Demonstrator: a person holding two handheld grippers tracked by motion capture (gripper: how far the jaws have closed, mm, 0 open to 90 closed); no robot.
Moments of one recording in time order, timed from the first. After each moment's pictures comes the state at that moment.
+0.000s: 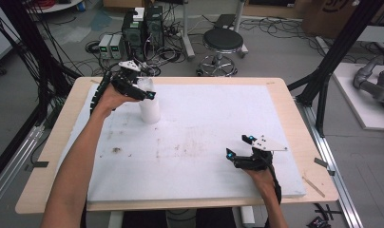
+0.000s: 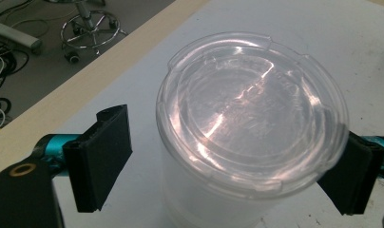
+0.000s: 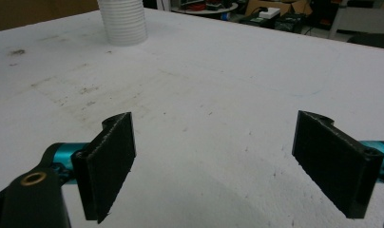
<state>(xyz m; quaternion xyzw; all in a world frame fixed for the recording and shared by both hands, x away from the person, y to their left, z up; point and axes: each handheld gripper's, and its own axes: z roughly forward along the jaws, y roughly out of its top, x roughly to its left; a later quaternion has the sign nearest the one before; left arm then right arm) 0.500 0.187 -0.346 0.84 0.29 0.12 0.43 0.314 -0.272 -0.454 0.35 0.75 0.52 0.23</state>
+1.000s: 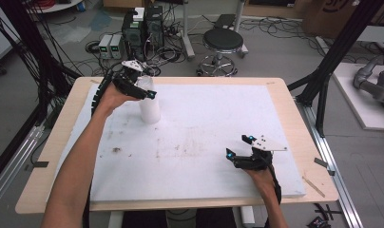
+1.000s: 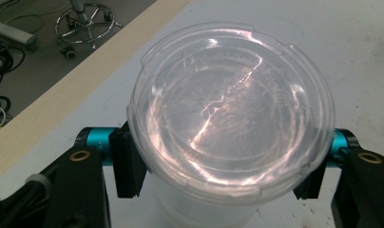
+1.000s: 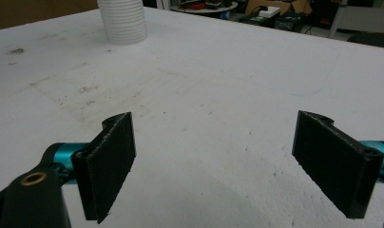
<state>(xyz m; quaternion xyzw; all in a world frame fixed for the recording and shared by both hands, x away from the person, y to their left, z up) 0.497 0.181 -0.335 0.85 0.29 0.12 0.42 0.315 -0.272 -0.454 0.35 0.75 0.52 0.23</state>
